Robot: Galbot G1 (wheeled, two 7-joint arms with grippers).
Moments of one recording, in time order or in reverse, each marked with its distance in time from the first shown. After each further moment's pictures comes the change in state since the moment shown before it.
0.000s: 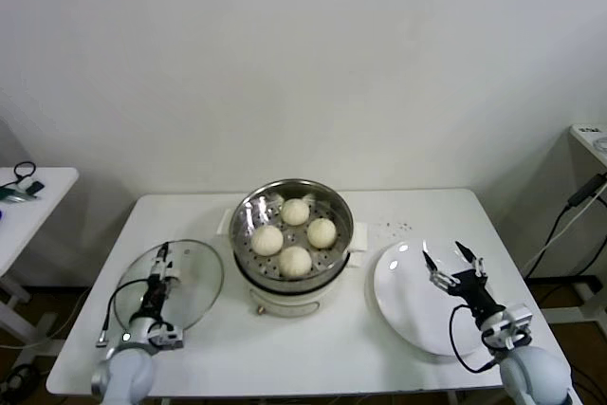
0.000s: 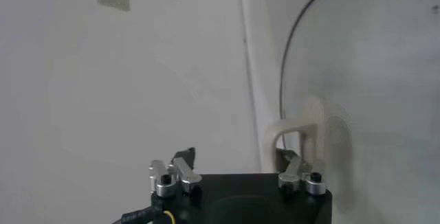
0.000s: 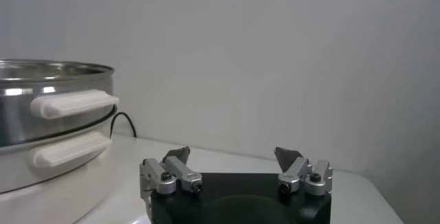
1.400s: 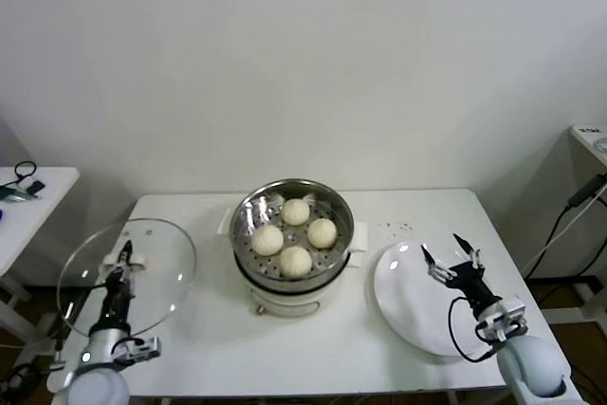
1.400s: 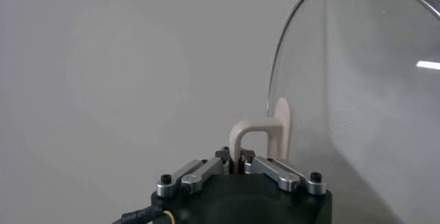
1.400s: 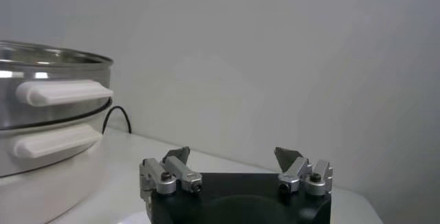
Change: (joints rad) left arm 0.270 0.140 0.032 -0.443 -0.200 0.286 0.022; right arm 0.069 -0.016 -0.032 -0.061 -0.070 0.030 0.000
